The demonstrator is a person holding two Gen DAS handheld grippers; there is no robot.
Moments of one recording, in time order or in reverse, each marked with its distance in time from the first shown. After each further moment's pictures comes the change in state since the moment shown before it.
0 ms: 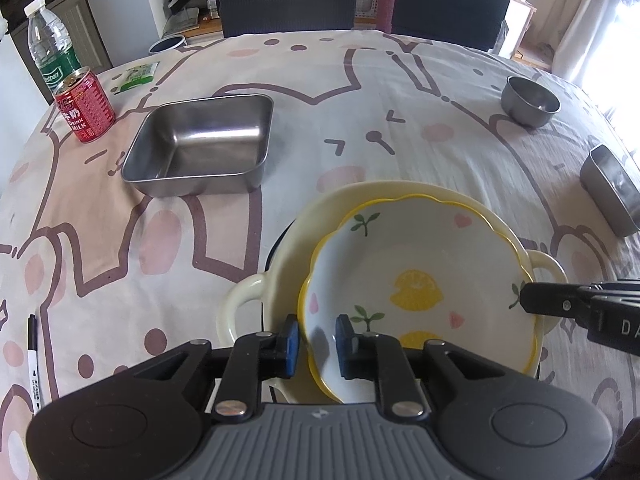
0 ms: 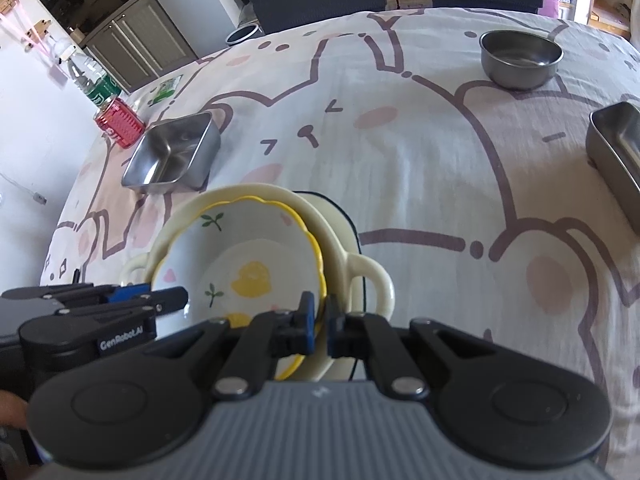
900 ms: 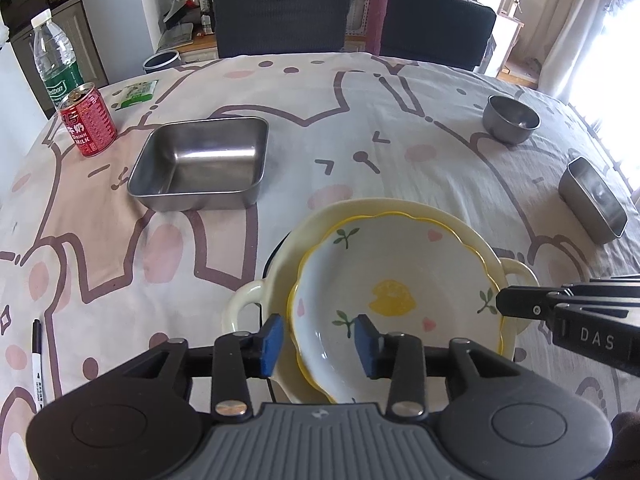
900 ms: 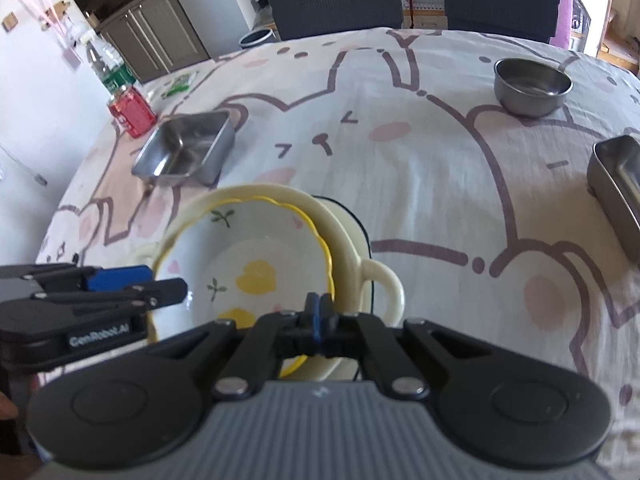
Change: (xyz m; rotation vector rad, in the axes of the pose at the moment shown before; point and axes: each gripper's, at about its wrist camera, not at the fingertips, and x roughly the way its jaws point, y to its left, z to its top) left arm -0.024 0.002 -0.005 0.003 -0.056 -0.036; right arm -0.006 0.014 -0.005 -0.083 -0.032 -0.029
